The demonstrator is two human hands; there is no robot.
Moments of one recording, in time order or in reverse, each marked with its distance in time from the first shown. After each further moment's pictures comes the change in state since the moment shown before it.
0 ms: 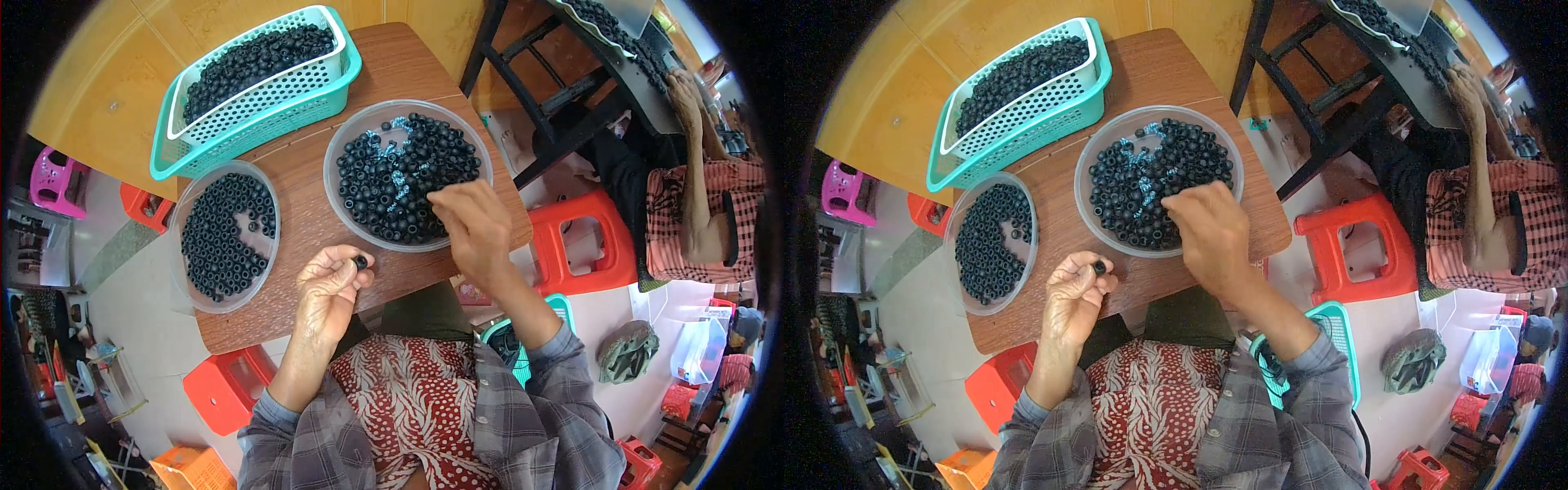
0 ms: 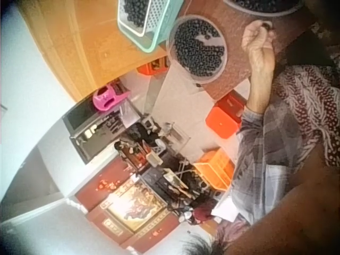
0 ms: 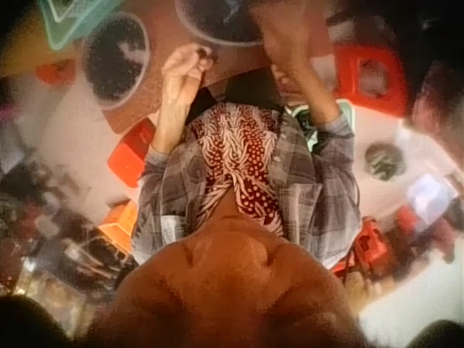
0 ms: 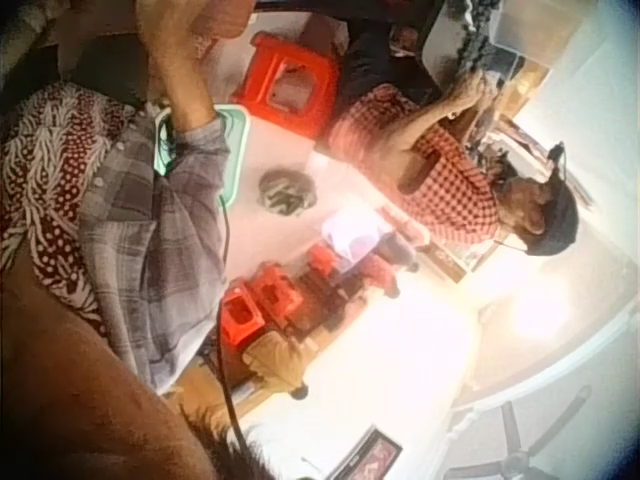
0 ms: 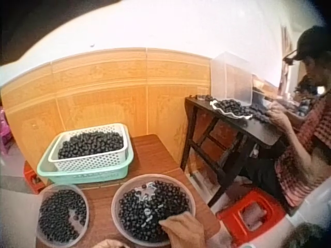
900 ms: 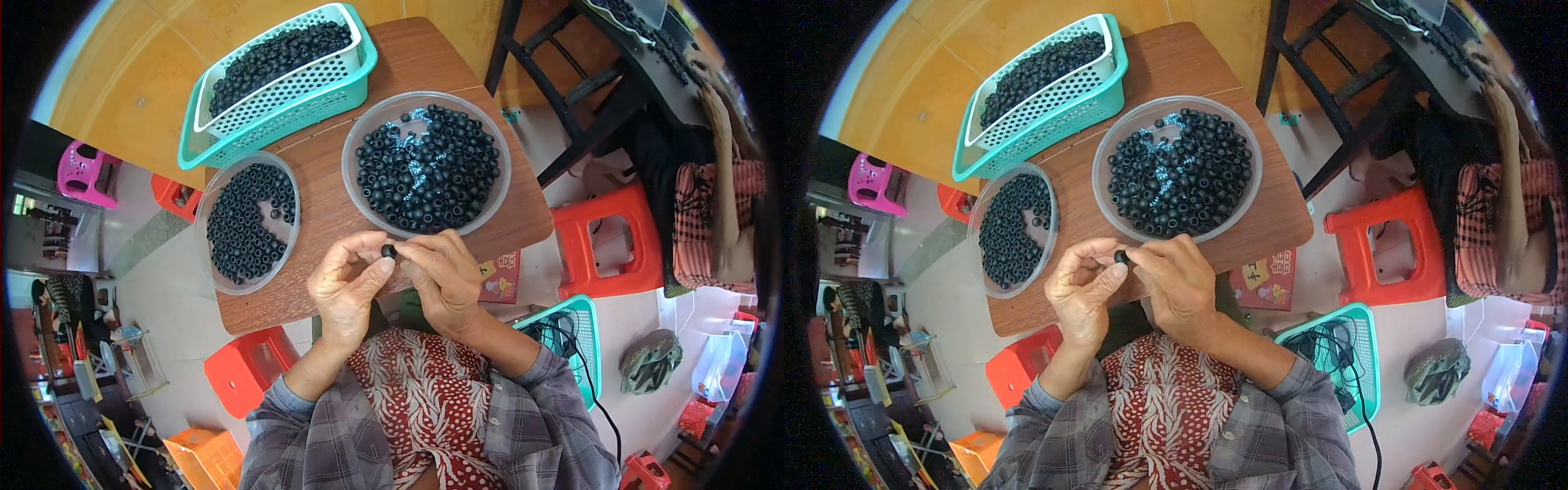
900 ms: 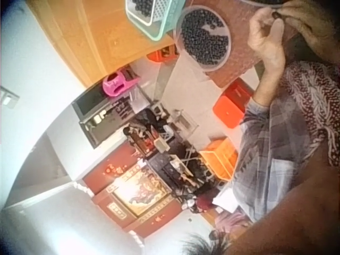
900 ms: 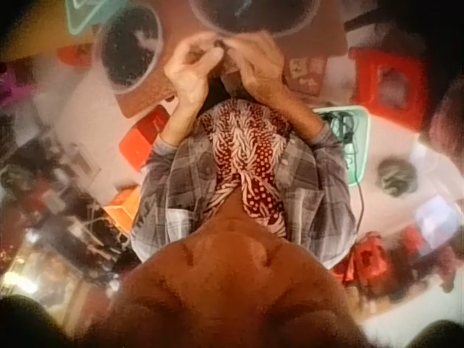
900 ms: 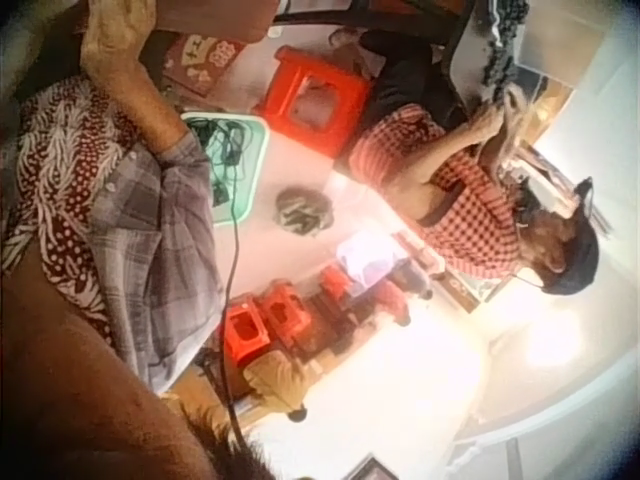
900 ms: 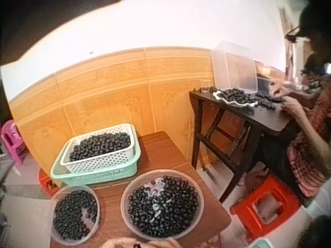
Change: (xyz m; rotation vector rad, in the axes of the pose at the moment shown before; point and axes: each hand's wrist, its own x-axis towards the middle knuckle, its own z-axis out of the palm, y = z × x) left_hand -0.022 -0.010 0.052 0.678 0.114 0.427; right_hand -0.047 -0.051 0.024 0.333 0.053 0.070
